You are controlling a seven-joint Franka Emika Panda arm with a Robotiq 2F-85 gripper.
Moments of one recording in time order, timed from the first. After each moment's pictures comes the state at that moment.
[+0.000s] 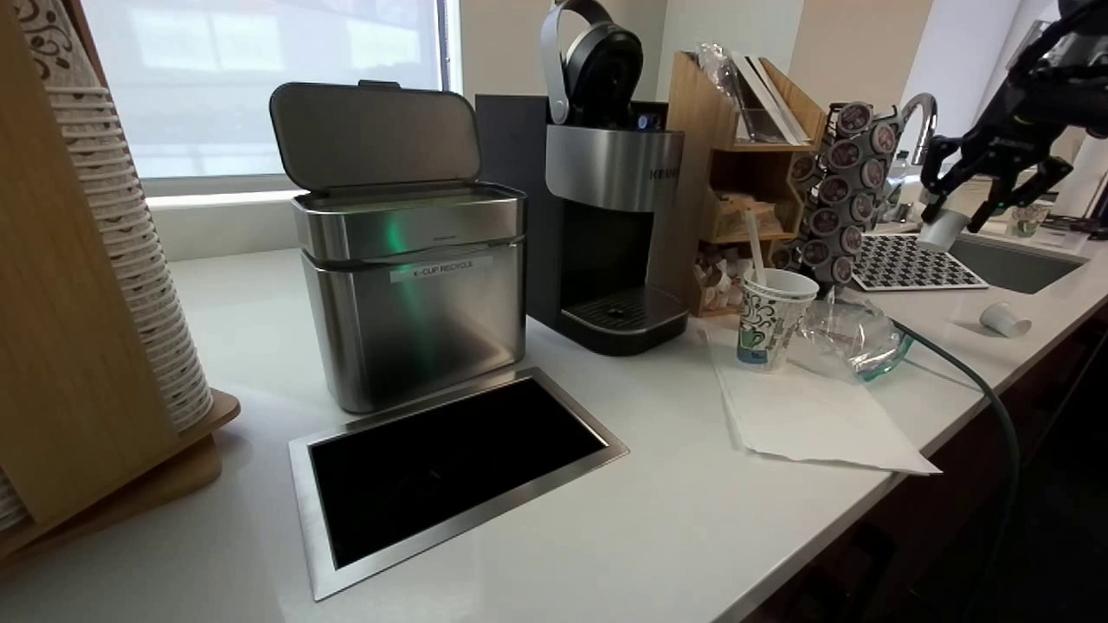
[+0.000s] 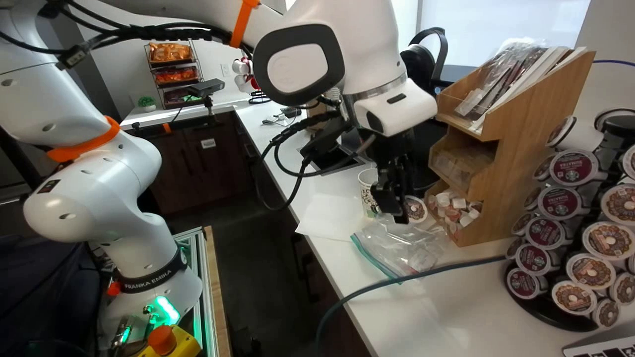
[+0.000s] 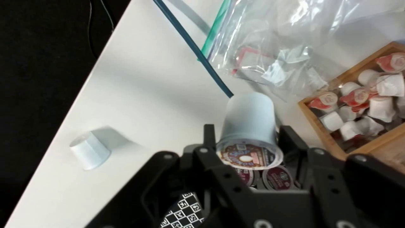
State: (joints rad) arm -0.37 -0.23 -0.19 -2.39 -0.04 2.45 0.43
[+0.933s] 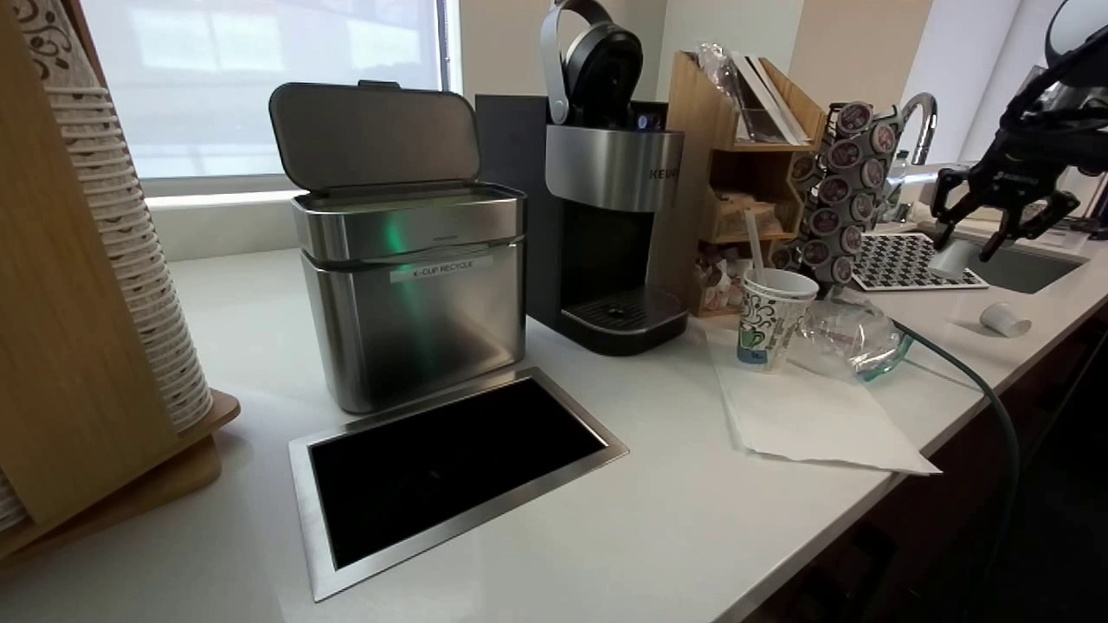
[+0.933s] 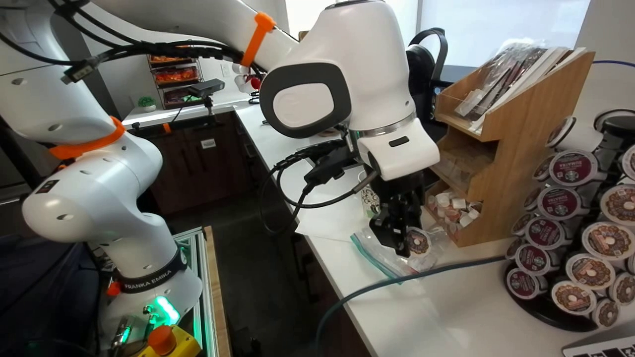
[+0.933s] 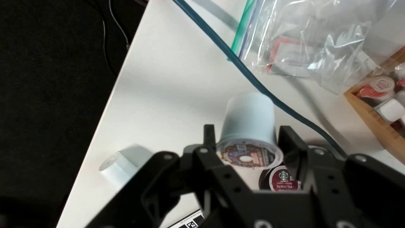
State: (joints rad) arm -0.39 -0.16 -0.22 -2.40 -0.05 2.51 0.51
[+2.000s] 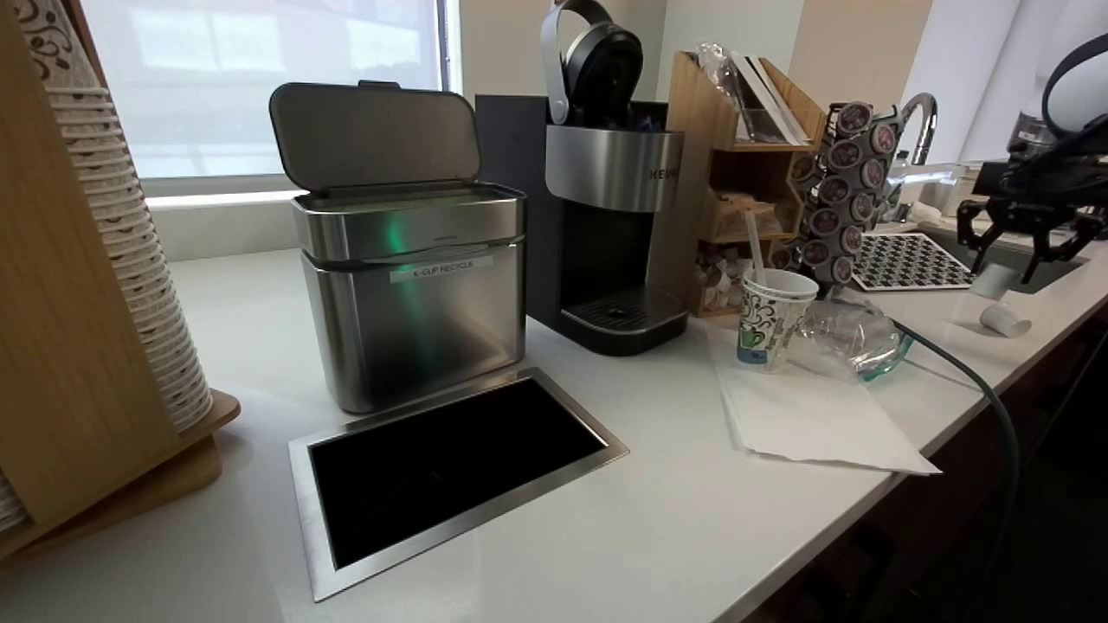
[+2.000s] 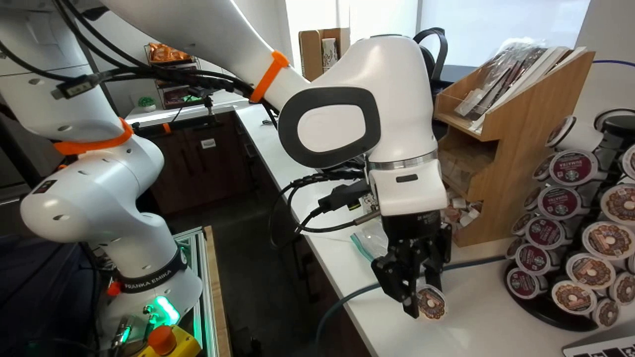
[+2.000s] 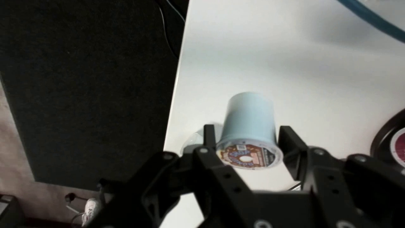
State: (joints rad) arm -0.43 -0.02 -0.27 -2.33 -0.39 2.51 0.96
